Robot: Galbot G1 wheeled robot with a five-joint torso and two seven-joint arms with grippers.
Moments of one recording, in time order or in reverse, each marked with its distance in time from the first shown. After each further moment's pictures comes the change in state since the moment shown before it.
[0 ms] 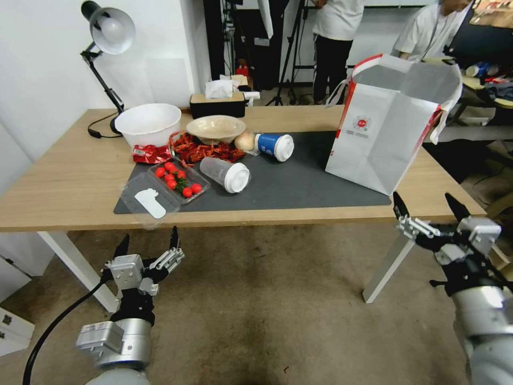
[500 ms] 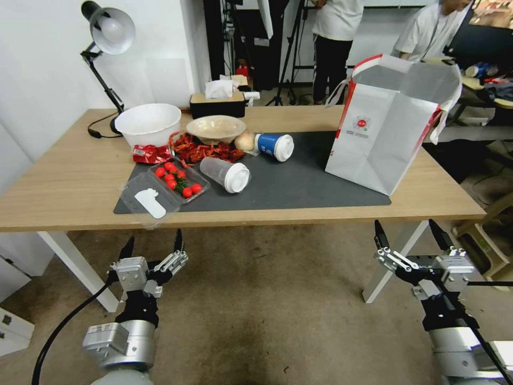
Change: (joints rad) left arm -0.005 0.002 0.012 0.021 0.006 -0.010 0.012; right arm -0.019 0.147 -0.113 -0.036 -0.257 0.100 -0.094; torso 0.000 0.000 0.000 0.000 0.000
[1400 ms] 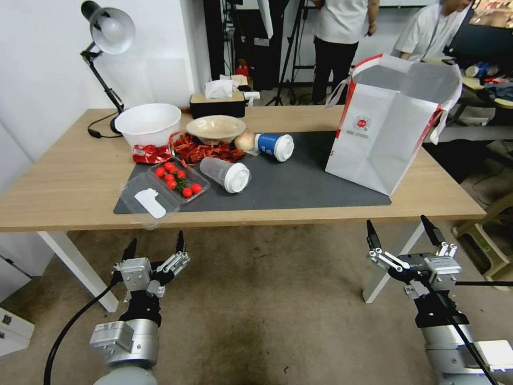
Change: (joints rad) left arm -0.021 -0.004 0.002 0.038 0.010 -0.012 -0.006; right arm 0.028 0.003 -0.010 -0.039 -0.059 0.031 -0.031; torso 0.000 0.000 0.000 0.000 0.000
